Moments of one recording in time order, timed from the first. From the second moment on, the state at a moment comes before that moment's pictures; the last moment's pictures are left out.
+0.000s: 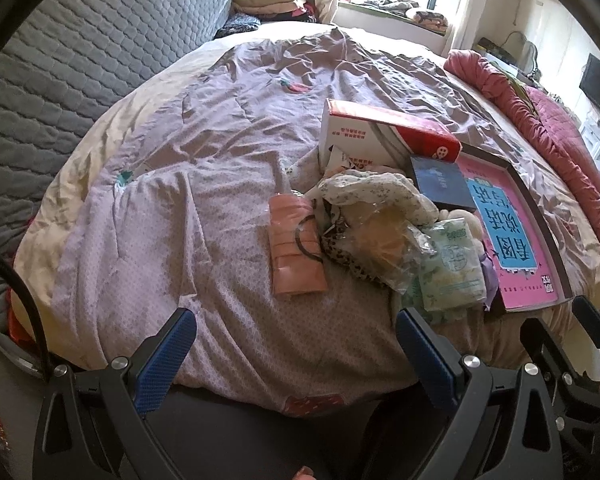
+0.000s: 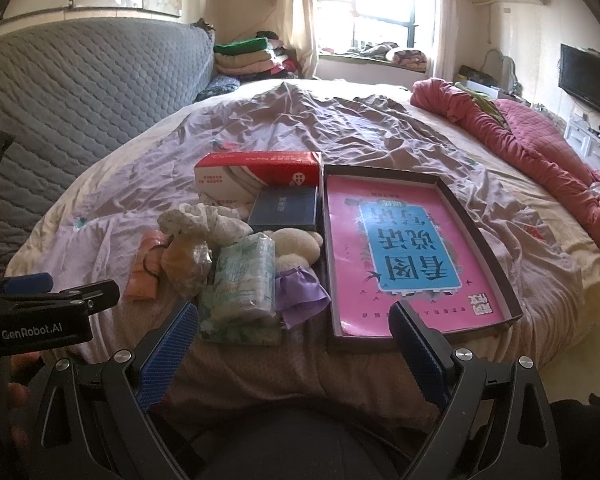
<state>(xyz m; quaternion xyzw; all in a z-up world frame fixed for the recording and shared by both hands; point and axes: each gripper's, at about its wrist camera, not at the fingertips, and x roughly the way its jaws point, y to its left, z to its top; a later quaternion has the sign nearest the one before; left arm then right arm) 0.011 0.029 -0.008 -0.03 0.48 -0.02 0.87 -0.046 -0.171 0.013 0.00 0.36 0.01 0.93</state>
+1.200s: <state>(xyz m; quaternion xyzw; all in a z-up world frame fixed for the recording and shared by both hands) 0.088 0.052 -0.088 -0.09 0.55 0.00 0.83 0.043 -0.106 -0.053 -0.21 0.41 -0.04 0.89</state>
